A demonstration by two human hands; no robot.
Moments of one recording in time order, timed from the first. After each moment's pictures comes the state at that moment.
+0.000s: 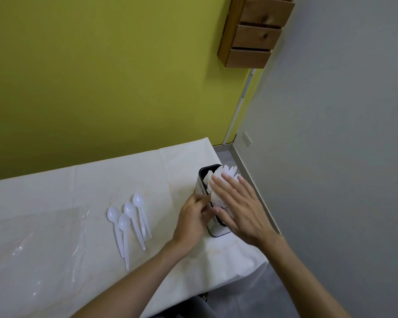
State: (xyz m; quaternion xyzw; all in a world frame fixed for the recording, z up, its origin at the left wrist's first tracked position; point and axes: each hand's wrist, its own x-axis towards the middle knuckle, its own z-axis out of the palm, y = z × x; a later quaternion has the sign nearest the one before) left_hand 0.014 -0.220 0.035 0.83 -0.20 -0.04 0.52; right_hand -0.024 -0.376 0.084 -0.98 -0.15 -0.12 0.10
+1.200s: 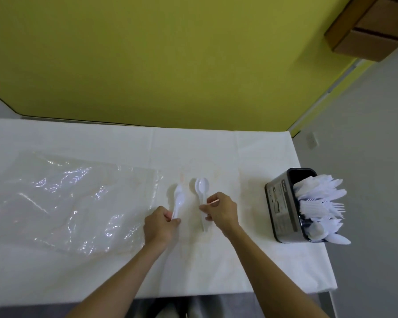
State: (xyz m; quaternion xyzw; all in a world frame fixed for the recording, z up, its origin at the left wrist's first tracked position) left_hand 0.008 0.002 -0.038 0.84 0.31 -0.17 0.42; right_hand 0.050 -0.163 -0.024 -0.82 0.25 0.23 0.47
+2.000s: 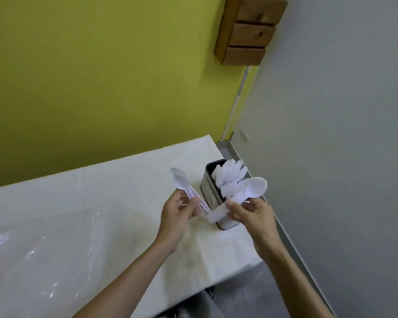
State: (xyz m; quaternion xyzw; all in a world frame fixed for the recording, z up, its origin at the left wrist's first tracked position) left_hand 0.015 -0.156 0.059 0.66 0.03 -0.18 0.73; right_hand -0.058 -0.319 0.106 -0.69 0.31 -0.06 0.65
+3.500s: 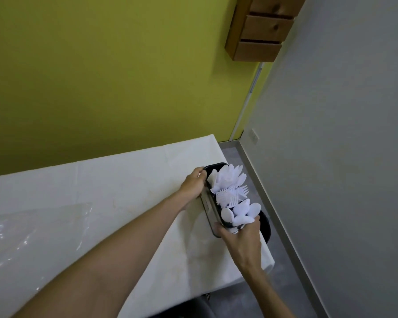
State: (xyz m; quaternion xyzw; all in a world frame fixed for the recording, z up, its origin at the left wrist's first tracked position) left_hand 0.112 -0.239 0.021 0.76 0.03 -0.33 0.56; right_hand -0.056 -0.348 0.003 -0.83 0.33 -0.08 0.45
